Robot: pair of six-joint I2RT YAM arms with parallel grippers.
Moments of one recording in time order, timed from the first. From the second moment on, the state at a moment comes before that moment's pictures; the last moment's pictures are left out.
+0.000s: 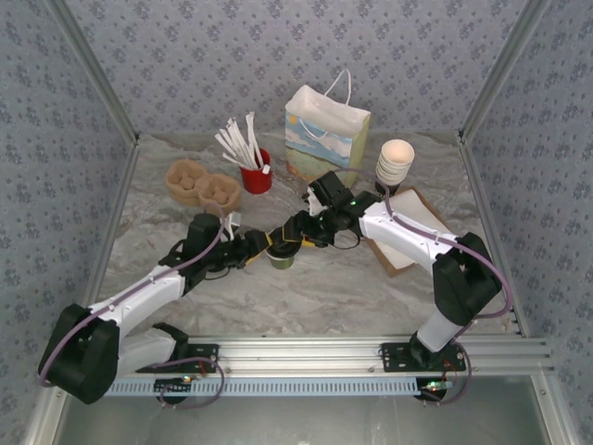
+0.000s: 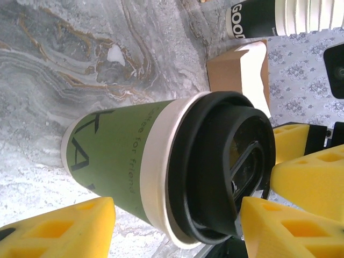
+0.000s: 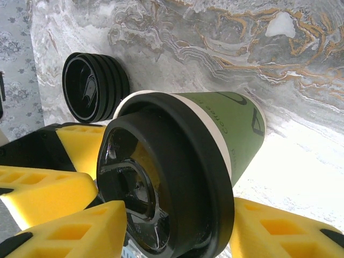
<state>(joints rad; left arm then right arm) -0.47 1.13 0.49 0.04 0.52 -1.00 0.69 1.63 1.23 -0.58 -0.47 0.74</state>
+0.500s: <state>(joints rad) -0.47 1.12 0.51 0.03 0.52 -0.99 0.70 1.63 1.25 -0.62 -0.44 0.72</state>
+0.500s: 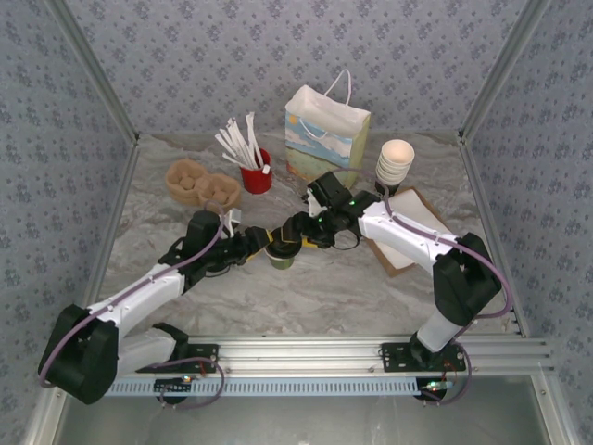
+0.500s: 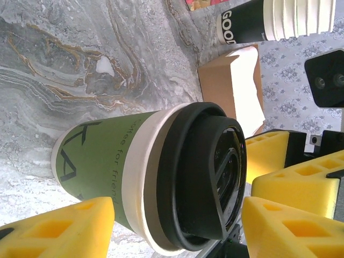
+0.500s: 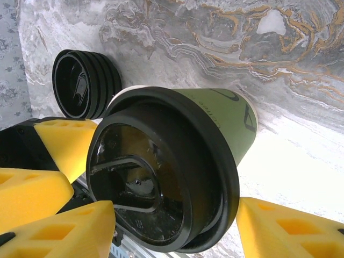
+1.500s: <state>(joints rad) -0.48 1.14 0.51 0.00 0.50 -0.97 0.72 1.66 1.29 -0.66 -0.41 0.72</state>
